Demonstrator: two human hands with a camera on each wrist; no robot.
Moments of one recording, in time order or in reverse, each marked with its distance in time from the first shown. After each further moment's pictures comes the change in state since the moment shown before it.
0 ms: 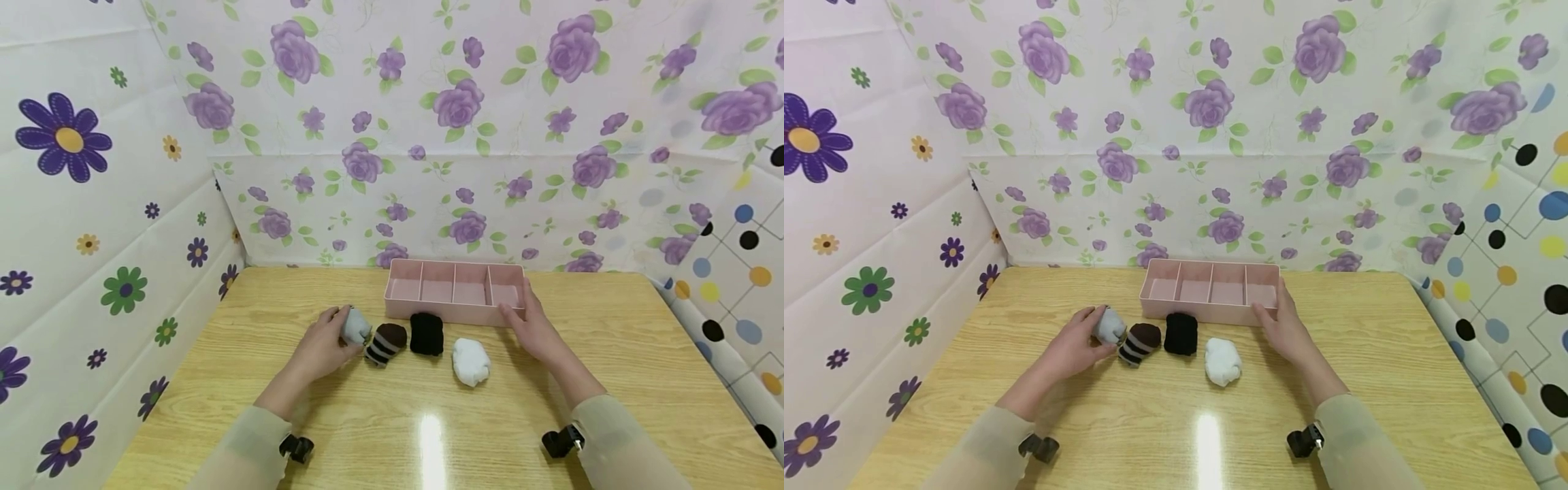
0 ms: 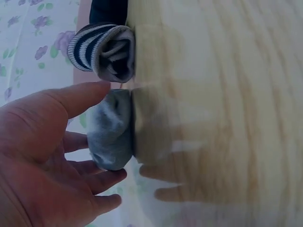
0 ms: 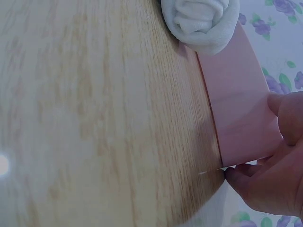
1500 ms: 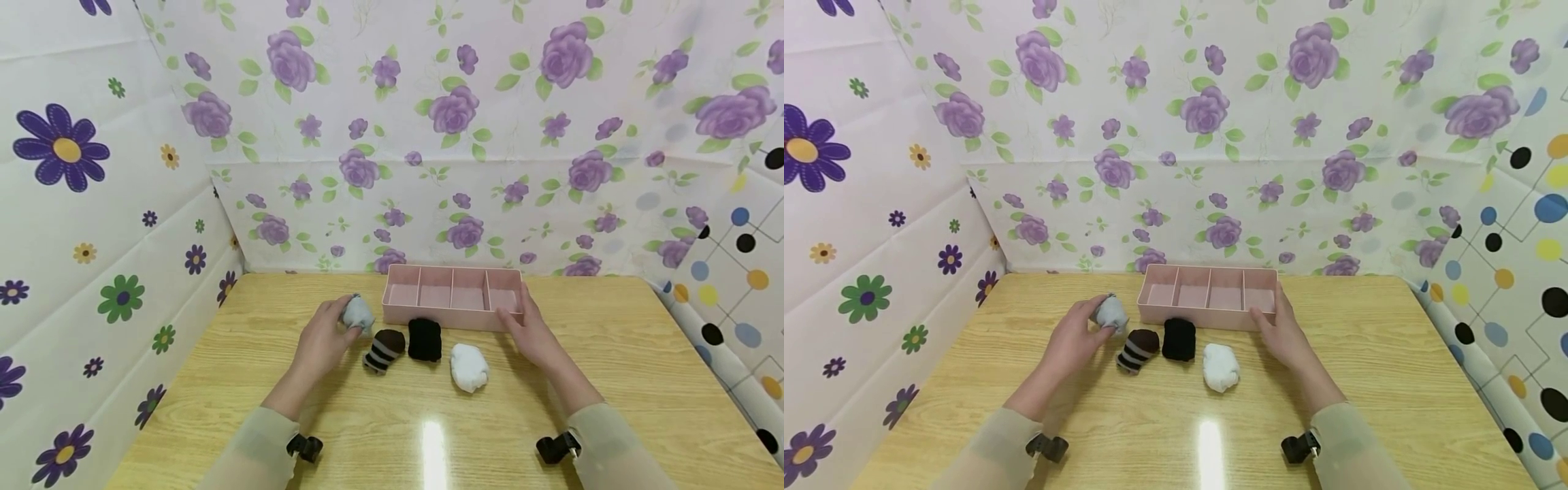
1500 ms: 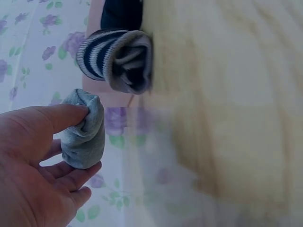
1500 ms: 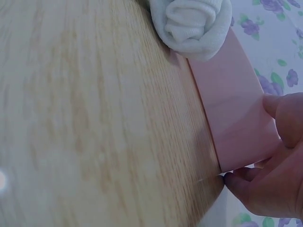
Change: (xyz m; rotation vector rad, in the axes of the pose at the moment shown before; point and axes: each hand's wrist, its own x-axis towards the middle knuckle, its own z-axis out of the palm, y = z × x) left_hand 0.018 0.015 0.000 -0.090 0.213 -0.013; right_hand 0.000 0.001 0.001 0.050 0.008 0.026
